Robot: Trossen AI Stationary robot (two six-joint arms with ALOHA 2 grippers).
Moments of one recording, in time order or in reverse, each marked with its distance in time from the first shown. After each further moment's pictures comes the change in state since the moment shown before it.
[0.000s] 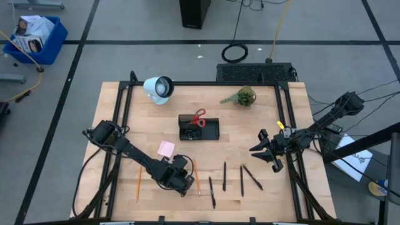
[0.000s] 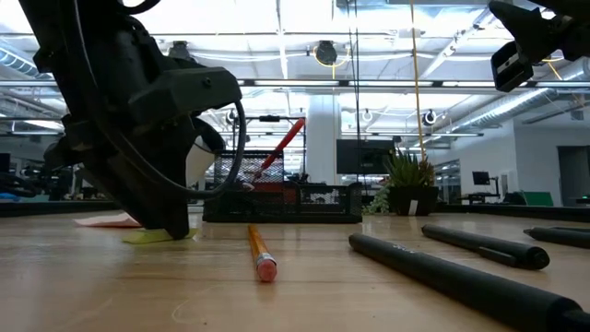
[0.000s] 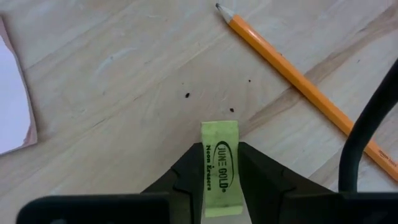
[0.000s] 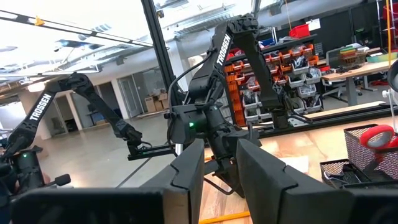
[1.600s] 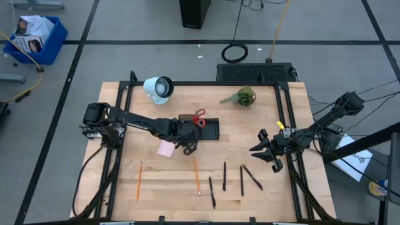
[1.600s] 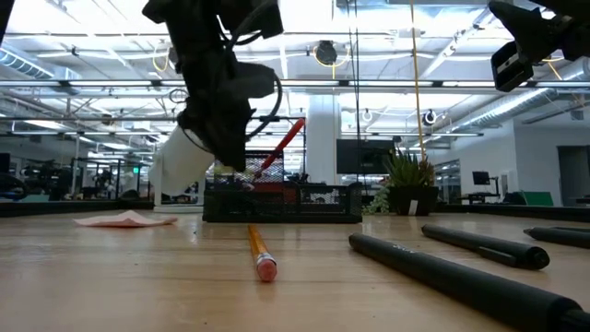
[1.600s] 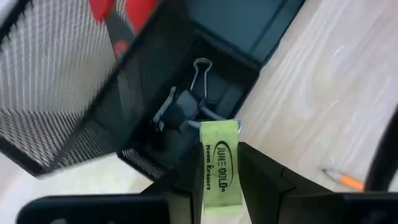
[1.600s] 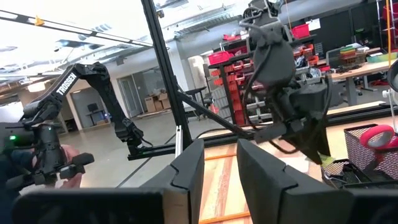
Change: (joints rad) left arm 0.447 -0.207 0.005 -0.069 0.122 0.821; right arm 0.000 0.000 0.000 0.000 0.000 0.000
